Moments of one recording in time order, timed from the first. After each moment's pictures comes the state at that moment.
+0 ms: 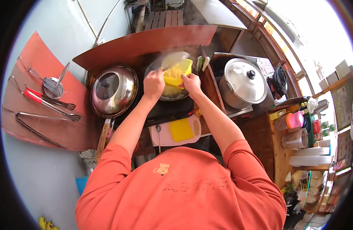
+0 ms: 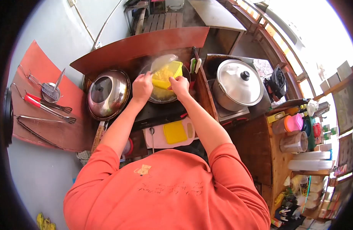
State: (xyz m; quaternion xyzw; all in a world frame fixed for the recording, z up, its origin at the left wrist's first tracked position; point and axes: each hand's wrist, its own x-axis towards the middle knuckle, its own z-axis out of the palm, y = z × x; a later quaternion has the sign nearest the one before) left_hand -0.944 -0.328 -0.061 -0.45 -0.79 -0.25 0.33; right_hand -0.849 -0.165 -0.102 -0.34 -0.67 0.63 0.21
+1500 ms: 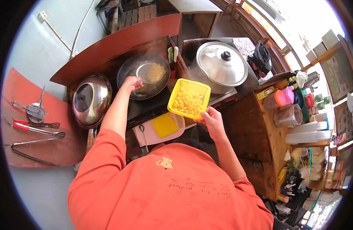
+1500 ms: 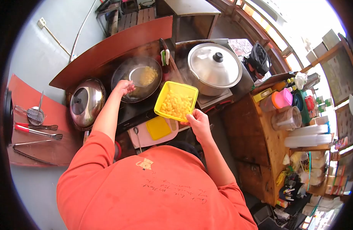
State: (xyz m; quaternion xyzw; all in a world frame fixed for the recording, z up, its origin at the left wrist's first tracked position) left_hand -1.044 -0.263 -0.205 0.05 -0.68 -0.57 -0.46; right_hand -0.566 -0.179 -0.061 -0.34 -0.52 0.75 0.23
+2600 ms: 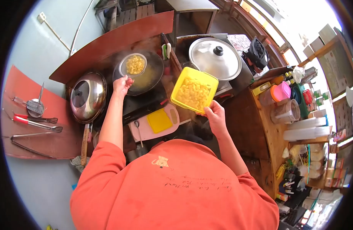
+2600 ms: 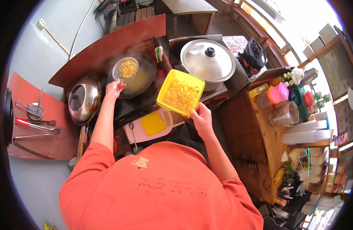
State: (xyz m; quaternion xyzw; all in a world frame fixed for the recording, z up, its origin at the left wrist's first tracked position) left_hand -0.985 -0.309 -0.162 0.04 -0.57 -0.75 -0.33; right_hand -0.522 -0.159 -0.061 -0.26 -0.55 0.73 0.31
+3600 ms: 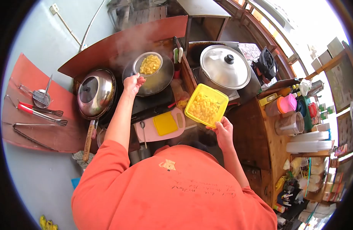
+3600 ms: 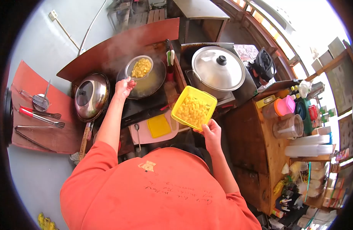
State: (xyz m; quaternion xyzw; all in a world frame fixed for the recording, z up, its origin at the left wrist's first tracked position) left_hand -0.960 -0.294 -0.126 0.07 -0.58 -0.76 -0.30; right_hand -0.494 -0.167 -0.088 -0.28 -0.48 0.78 0.30
